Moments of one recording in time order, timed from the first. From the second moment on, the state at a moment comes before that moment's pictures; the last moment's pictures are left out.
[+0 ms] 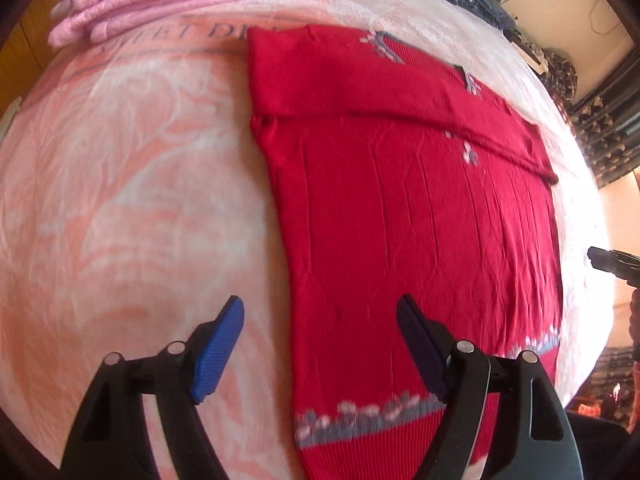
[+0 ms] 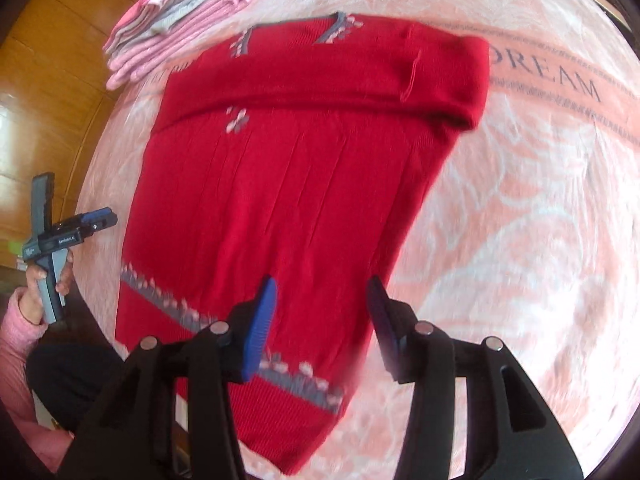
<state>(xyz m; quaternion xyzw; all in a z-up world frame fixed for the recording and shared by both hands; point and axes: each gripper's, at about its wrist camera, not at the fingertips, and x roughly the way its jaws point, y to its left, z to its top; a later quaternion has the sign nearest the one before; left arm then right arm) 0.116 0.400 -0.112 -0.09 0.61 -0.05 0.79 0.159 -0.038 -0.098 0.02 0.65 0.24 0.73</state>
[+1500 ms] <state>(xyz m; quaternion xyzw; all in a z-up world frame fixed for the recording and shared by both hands) 0.038 0.409 -0.121 -0.26 0.63 -0.15 0.72 0.056 -0.051 -0.113 0.13 0.65 0.31 0.69</state>
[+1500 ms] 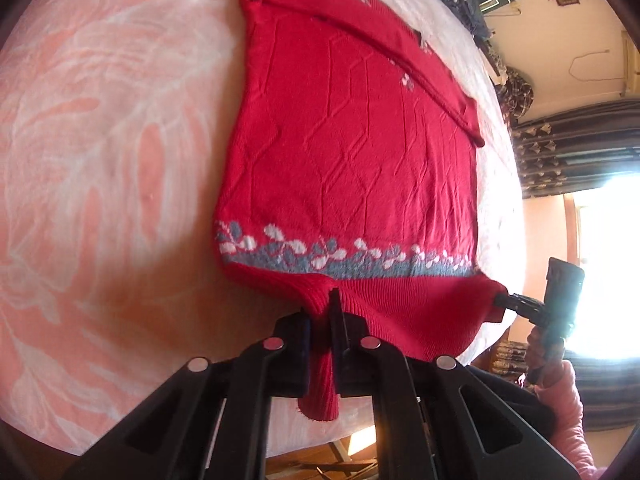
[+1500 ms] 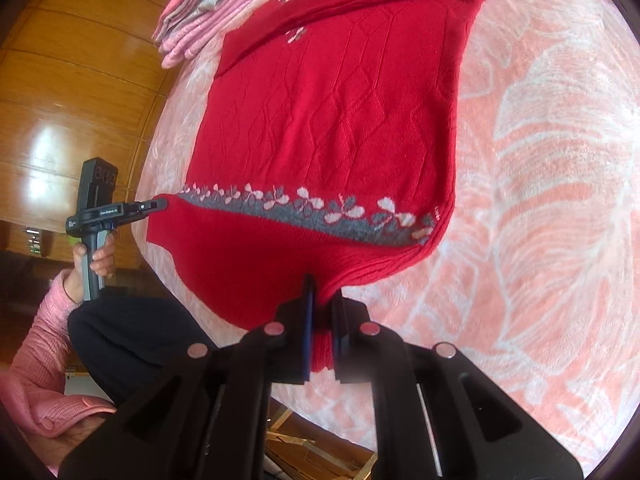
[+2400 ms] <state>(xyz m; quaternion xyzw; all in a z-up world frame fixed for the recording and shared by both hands) 0.196 0.446 -0.157 -0.39 0.58 -0.10 0.71 0.232 -0.068 -0.167 0.21 0.64 0.22 0.70</state>
